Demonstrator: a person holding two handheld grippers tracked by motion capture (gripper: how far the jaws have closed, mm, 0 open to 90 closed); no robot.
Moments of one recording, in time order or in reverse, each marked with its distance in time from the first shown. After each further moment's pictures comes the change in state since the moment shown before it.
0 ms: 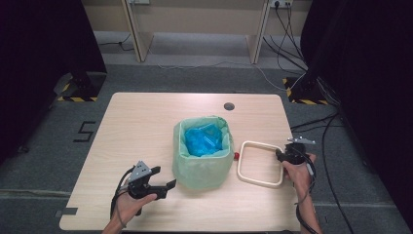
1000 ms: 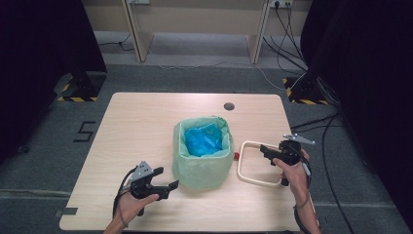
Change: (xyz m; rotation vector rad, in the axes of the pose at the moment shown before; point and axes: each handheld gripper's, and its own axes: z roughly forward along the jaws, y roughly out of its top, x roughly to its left) left arm -0.004 0.002 0.006 -0.003 -0.034 0.000; right arm 0.035 0.013 -0.022 -0.120 0.214 0.073
